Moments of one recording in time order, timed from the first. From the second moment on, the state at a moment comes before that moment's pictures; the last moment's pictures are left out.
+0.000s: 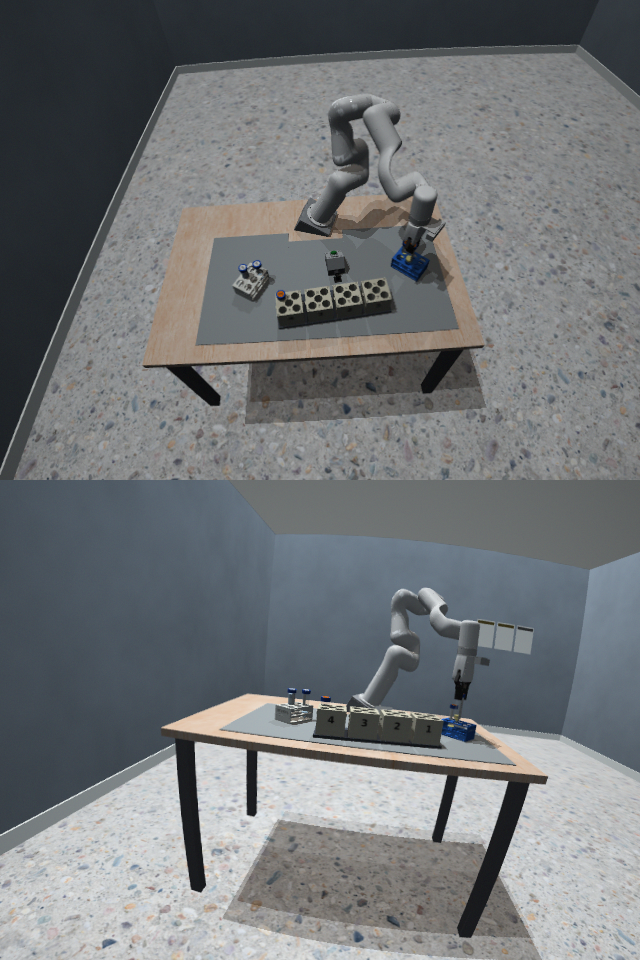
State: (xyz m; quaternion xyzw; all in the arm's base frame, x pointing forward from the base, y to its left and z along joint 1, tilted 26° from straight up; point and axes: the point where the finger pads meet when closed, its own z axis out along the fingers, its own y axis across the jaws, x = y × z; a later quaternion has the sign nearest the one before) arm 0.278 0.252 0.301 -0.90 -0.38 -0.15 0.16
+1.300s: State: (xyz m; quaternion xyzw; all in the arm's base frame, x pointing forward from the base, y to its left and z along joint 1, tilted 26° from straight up) arm 0.283 0.266 0.269 -0.90 -0.38 -0.15 0.16
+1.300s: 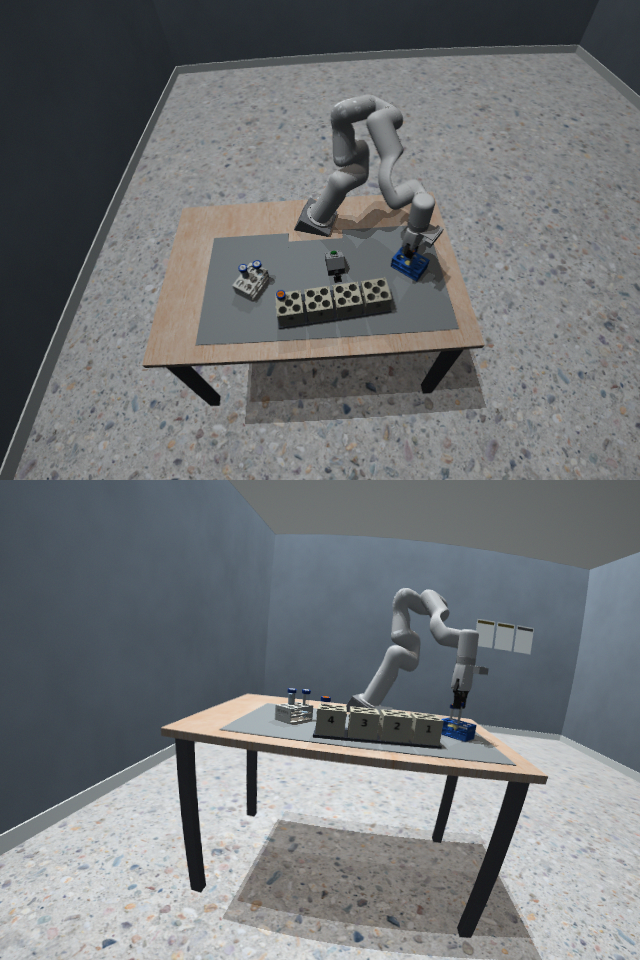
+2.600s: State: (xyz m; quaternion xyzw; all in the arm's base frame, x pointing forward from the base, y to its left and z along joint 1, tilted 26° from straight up) arm 0.287 0.274 0.251 -0.90 -0.38 -0.15 0.16
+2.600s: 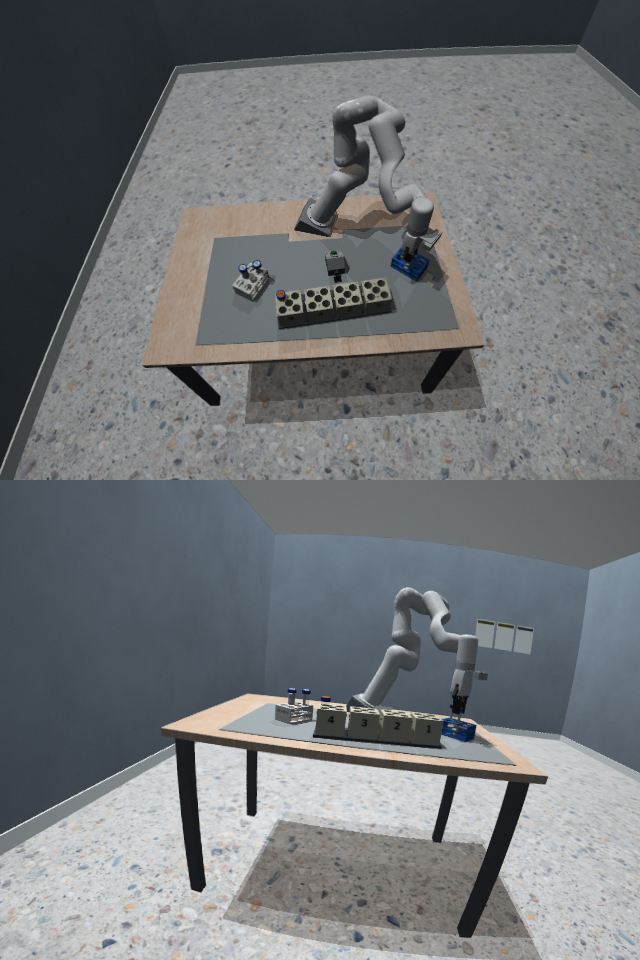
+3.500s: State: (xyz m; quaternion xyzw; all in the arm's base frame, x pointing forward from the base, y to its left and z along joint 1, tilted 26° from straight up) arm 0.286 0.273 0.252 -0.90 -0.38 -0.15 0.16
